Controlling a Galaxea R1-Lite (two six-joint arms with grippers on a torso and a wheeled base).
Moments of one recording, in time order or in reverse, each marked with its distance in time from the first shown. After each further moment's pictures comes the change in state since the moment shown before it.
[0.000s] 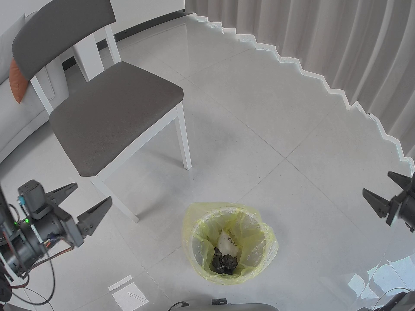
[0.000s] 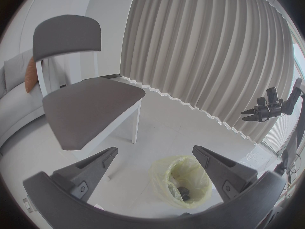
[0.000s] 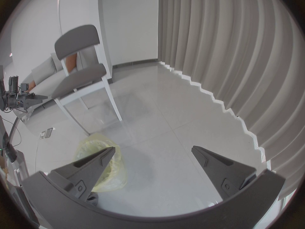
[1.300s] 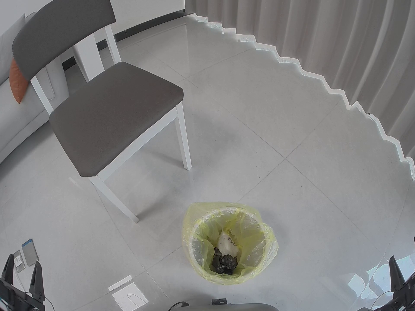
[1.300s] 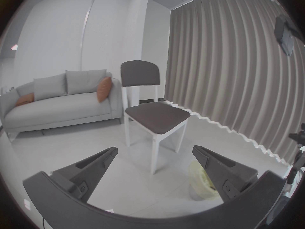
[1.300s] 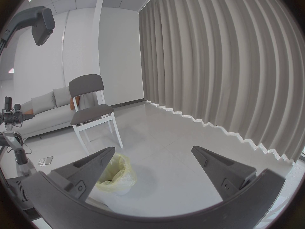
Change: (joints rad) left arm 0.367 -1.122 0.216 0.742 0.169 -0.025; right arm -0.094 -1.022 0.293 0.444 -0.025 0.113
